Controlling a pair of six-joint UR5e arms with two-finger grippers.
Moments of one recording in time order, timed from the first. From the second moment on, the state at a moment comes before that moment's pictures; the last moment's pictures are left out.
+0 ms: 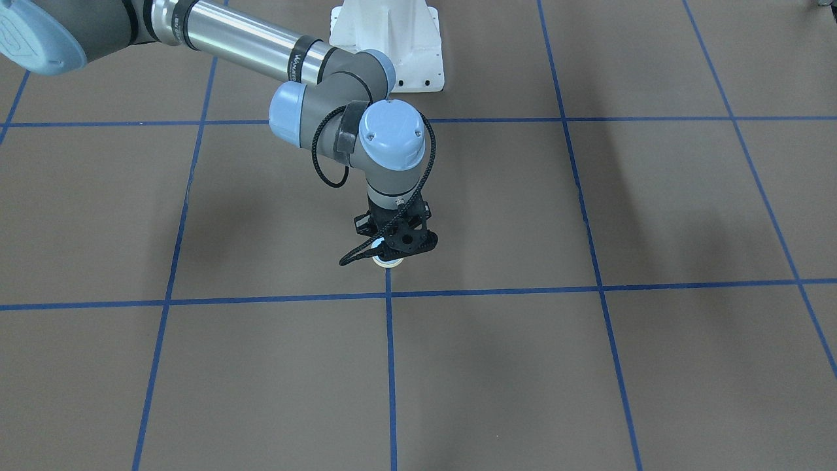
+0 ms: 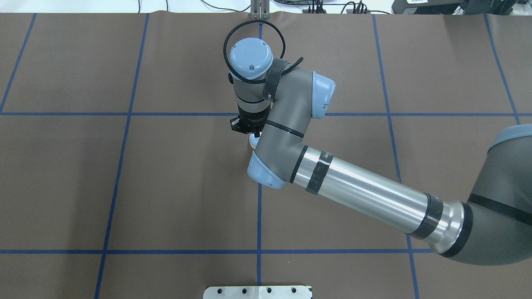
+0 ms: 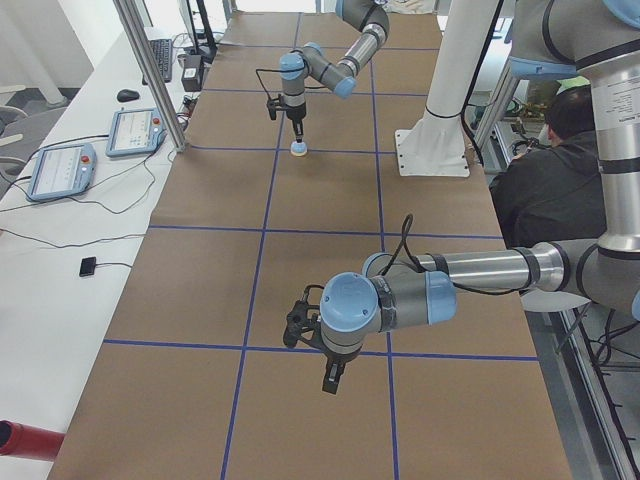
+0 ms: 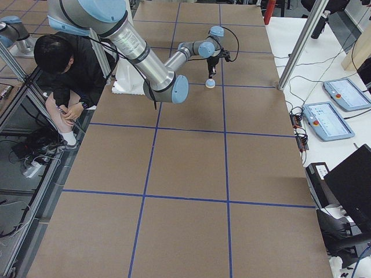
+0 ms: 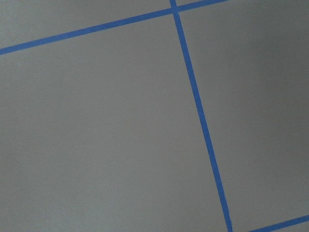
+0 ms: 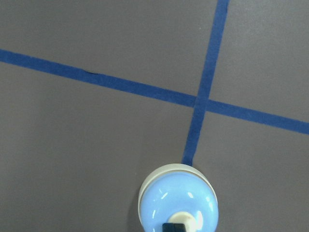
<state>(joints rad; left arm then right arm) -1.75 -1.29 -1.79 -1.49 -2.39 0.47 0.60 -0.57 1.23 -1.55 2.00 0.90</state>
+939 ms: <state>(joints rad) -1.71 -1.31 -1.81 -1.64 -2.39 0.19 0.89 -0.72 1.46 -1.55 2.16 0.81</state>
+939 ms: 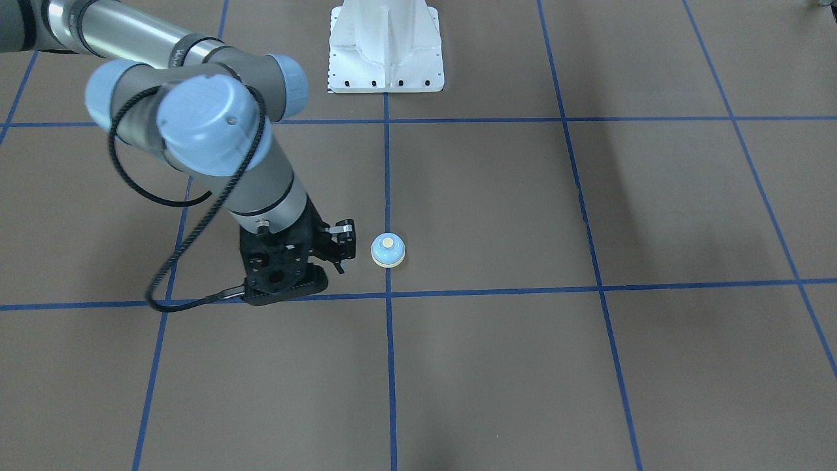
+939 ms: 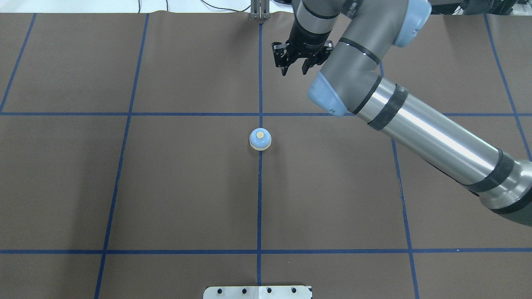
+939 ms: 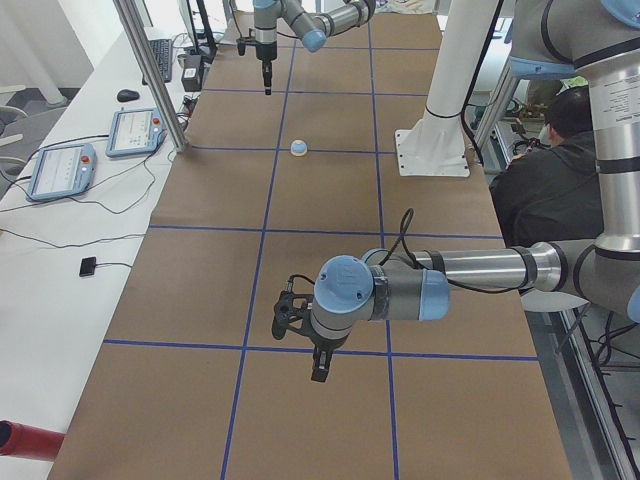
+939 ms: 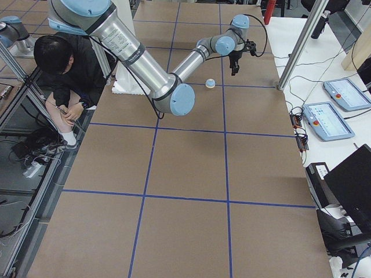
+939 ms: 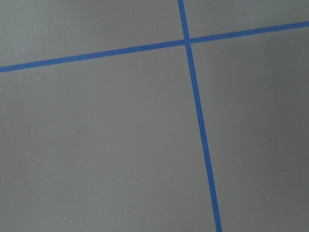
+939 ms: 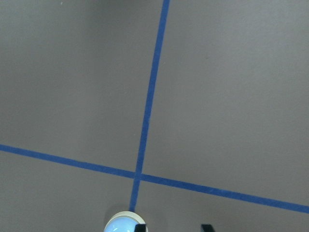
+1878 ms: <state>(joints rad) -1.52 -1.34 -1.88 -1.65 -2.35 -0.01 1.26 -1.21 1.65 -1.56 2.33 0.21</state>
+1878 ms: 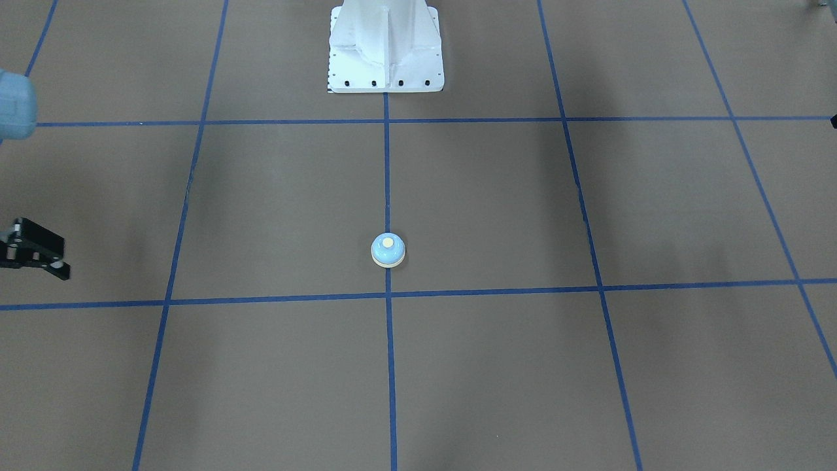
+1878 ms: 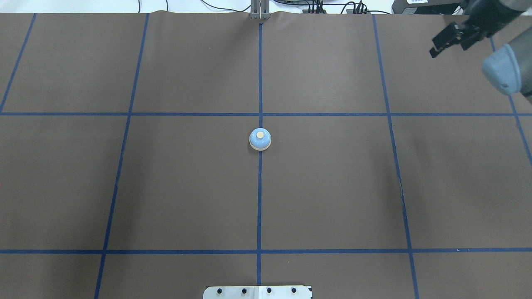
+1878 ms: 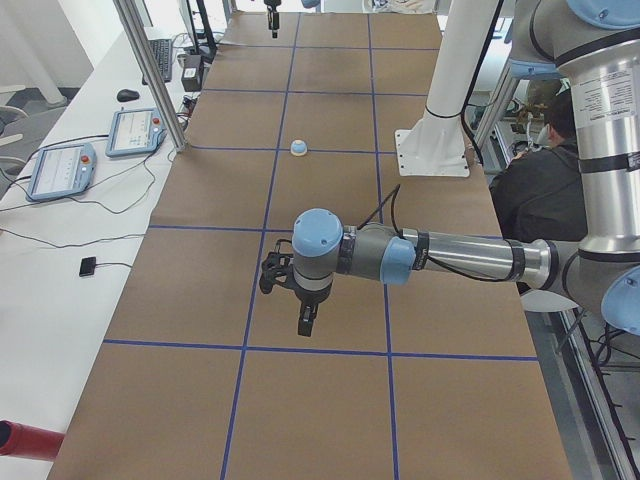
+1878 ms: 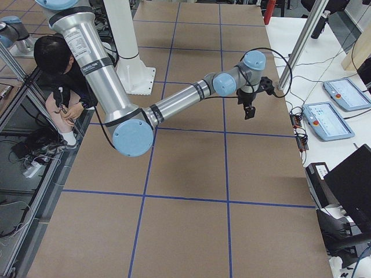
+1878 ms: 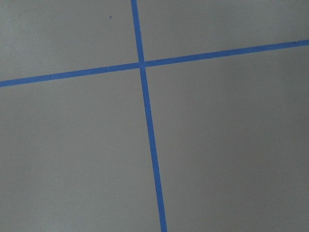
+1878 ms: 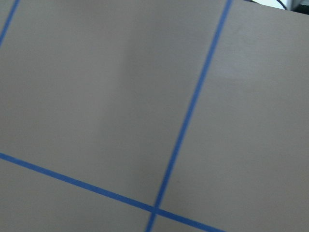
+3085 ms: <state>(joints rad) -1.53 -1.35 -1.87 -1.67 -2.35 -0.02 1.56 -1.63 1.75 -1.56 2.37 -0.14</state>
